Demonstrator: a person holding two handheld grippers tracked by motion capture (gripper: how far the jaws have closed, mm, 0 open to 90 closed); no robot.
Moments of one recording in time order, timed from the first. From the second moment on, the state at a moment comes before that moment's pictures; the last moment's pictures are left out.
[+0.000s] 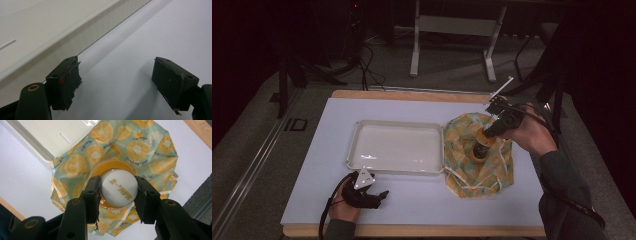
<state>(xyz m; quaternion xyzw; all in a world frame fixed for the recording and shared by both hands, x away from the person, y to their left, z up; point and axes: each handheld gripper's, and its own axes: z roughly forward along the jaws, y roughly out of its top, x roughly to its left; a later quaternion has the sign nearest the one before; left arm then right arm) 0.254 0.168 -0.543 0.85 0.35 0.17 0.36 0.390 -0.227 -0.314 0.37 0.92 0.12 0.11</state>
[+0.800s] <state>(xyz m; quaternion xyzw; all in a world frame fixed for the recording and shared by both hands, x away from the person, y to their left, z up) 0.254 0.169 -0.543 0.85 0.35 0.17 0.36 0.398 -0.221 -0.300 0.37 0.91 0.13 0.12</state>
